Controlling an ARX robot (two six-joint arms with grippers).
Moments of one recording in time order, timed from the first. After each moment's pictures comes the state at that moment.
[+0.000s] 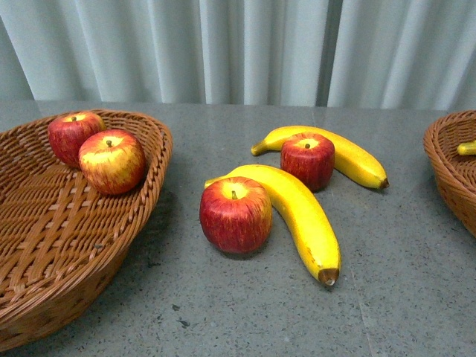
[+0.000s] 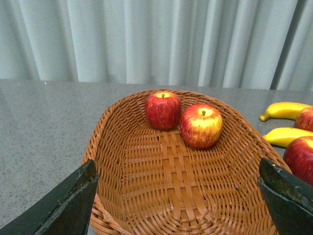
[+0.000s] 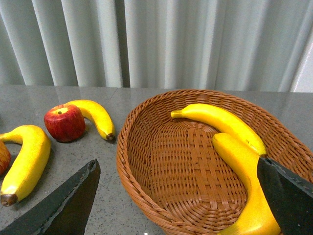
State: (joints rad) left arm 0.00 0.01 0.01 0.00 0.00 -0.01; right arm 0.00 0.00 0.01 0.00 0.00 -0.01
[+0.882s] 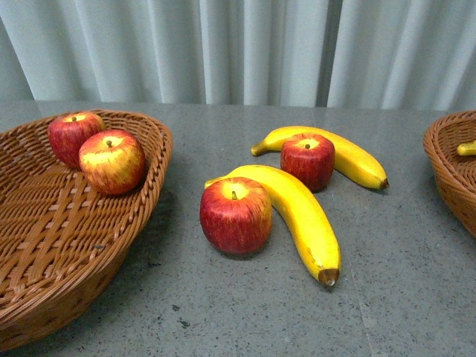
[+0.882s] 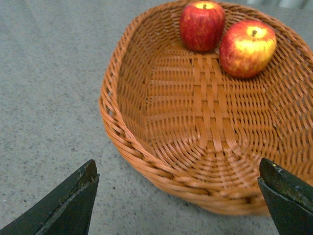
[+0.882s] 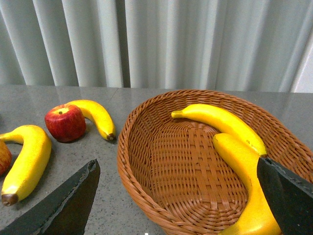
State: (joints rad) left arm -0.16 0.23 0.17 -0.29 -0.32 -0.13; right arm 0.00 0.00 0.01 0.00 0.00 -0.01
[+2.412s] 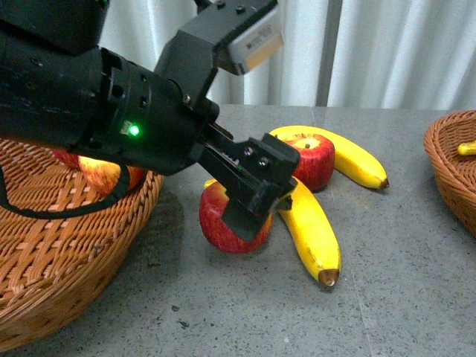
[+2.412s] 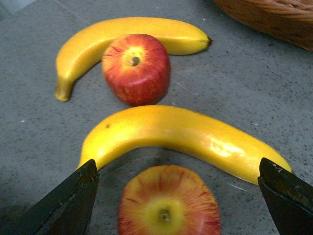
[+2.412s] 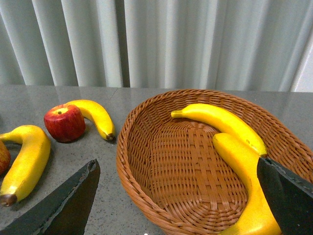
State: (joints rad) left arm -0.44 1.66 0.95 0.09 0.31 0.36; right arm 0.00 0.00 0.01 0.00 0.00 -0.01
